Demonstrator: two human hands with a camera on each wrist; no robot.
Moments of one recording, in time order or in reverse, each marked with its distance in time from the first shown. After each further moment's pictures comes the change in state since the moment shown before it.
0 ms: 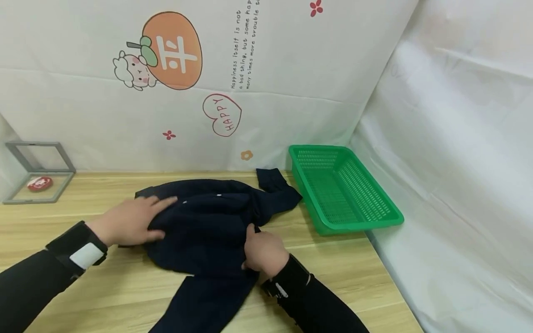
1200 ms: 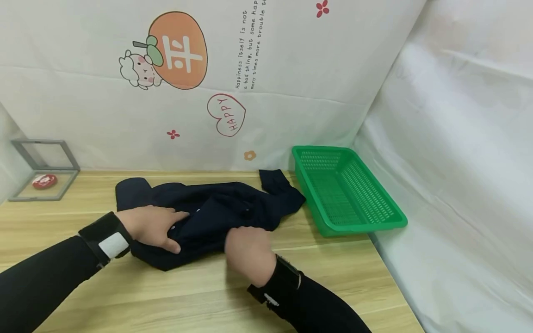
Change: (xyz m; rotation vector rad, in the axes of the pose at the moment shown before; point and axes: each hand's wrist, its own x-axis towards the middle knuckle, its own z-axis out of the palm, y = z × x) left_hand 0.027 0.024 -0.009 -0.173 -0.433 -0.040; right_hand -0.015 -0.052 -0.026 -0.232 0.231 -0.199
